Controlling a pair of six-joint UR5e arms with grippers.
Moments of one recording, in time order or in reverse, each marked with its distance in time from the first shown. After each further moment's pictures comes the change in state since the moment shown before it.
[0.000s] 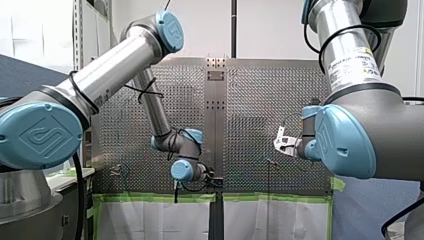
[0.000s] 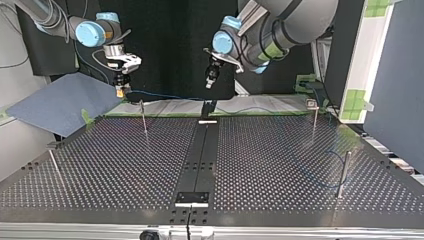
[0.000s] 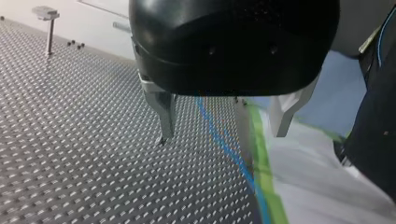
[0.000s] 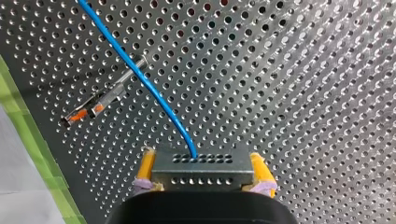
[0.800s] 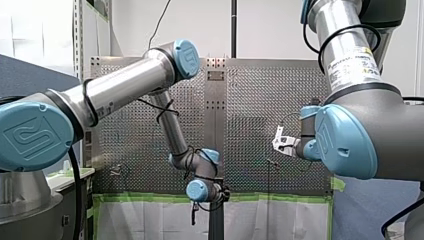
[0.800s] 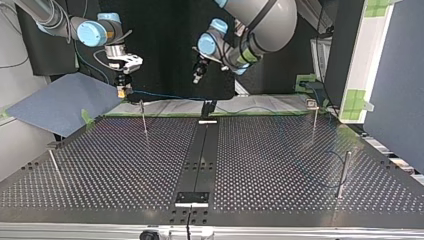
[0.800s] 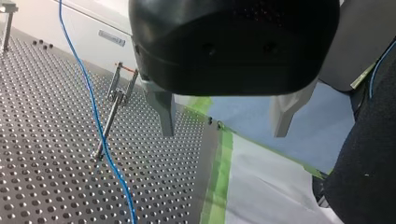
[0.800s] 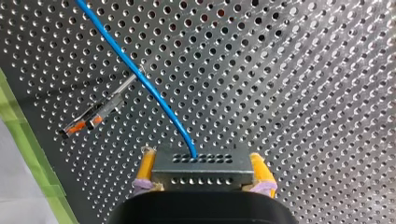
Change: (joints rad) left arm -0.082 -0.218 0.222 -0.052 0.002 -0.117; right arm 0.011 0.001 0.000 -0.014 0.000 0.002
